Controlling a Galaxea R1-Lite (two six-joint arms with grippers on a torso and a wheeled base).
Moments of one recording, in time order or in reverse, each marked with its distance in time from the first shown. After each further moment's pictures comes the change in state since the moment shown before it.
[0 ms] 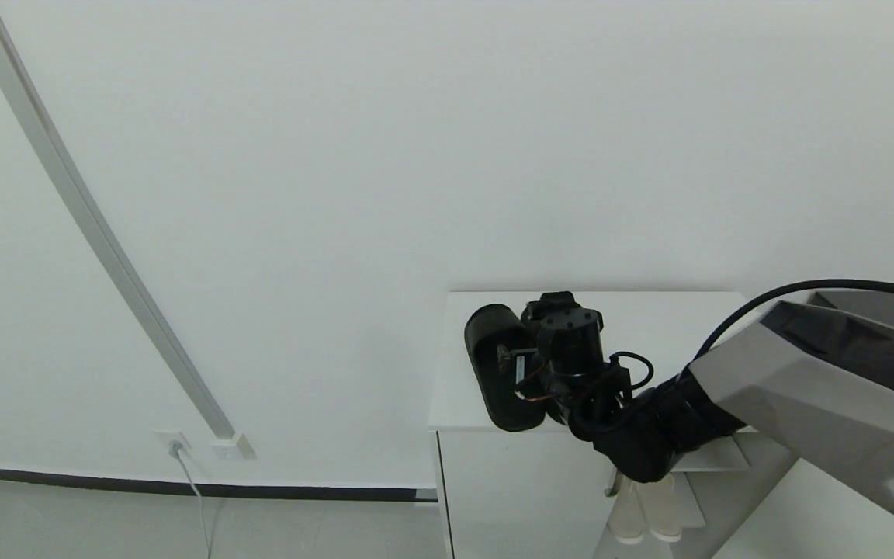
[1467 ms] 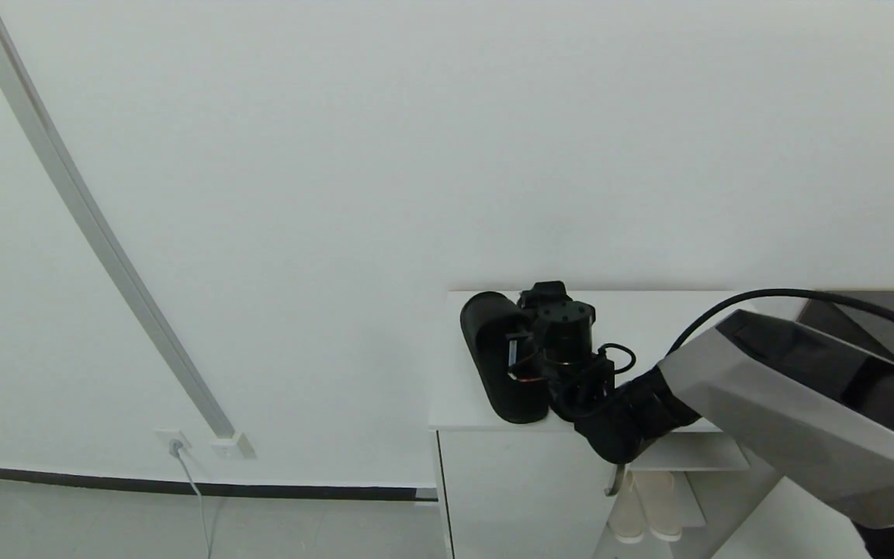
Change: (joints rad) left arm 0.000 0.000 0.000 0.000 -0.001 -0.004; right arm -0.028 0.094 -0.138 -0.088 0.023 -0.067
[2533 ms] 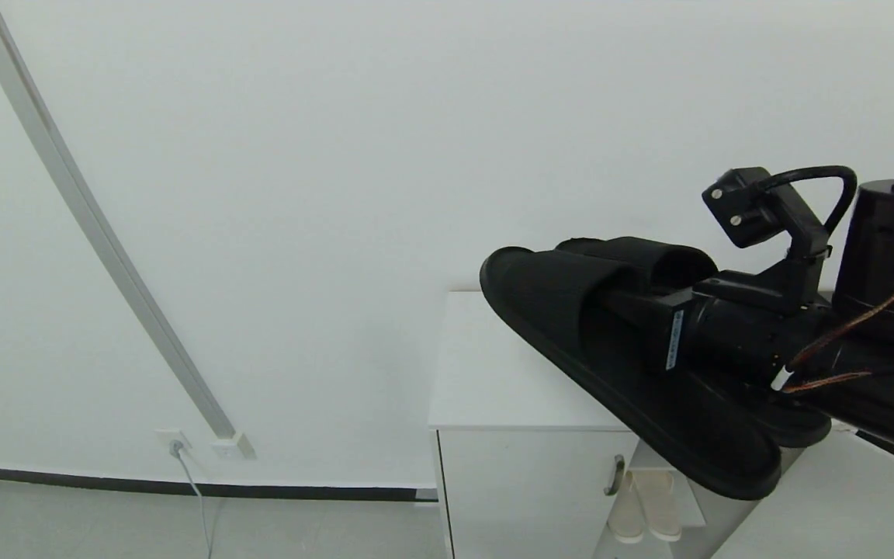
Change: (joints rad) left arm 0.000 0.000 0.000 0.000 -0.002 0.001; right arm 0.093 -0.903 0.517 0.369 0.302 -0.031
